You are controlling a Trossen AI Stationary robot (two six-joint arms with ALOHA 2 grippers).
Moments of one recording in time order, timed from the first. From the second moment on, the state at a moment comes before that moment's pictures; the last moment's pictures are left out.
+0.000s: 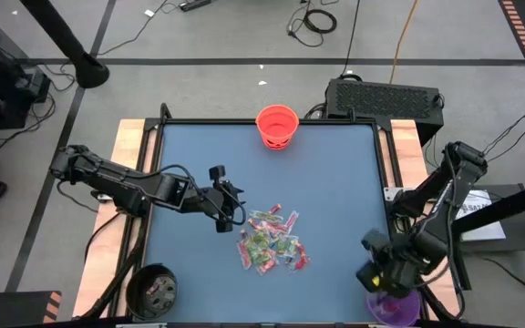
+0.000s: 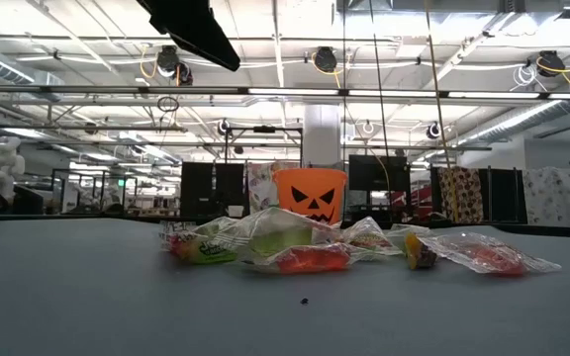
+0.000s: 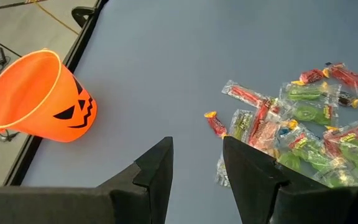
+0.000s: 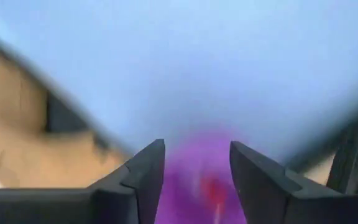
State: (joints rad) left arm -0.24 1.35 1.06 -0.45 -0.44 -0.07; right arm 0.95 1.34 1.17 -1.18 0.14 1.85
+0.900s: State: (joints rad) left arm -0.25 1.45 1.06 -0.38 -0.37 -0.23; right arm 0.22 1.47 1.17 -0.60 0.59 0.10
